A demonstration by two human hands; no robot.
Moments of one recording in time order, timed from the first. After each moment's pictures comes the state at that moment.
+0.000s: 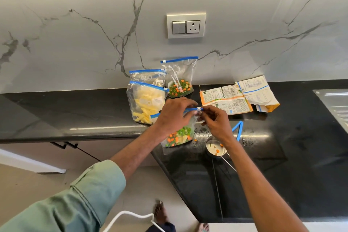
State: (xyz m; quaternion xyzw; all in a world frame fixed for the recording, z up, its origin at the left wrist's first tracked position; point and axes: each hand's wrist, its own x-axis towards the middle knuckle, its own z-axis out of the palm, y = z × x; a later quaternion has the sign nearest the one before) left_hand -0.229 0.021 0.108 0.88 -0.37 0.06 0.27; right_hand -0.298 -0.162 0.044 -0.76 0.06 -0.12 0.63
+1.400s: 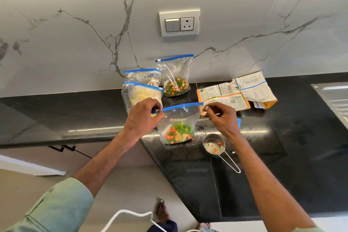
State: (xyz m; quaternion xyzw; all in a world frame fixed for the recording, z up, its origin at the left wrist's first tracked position) left_hand -0.218 0.093 0.111 0.92 -0.28 0.07 0.25; right_hand -0.298 -0.198 0.034 -0.81 0.10 -0.17 0.55
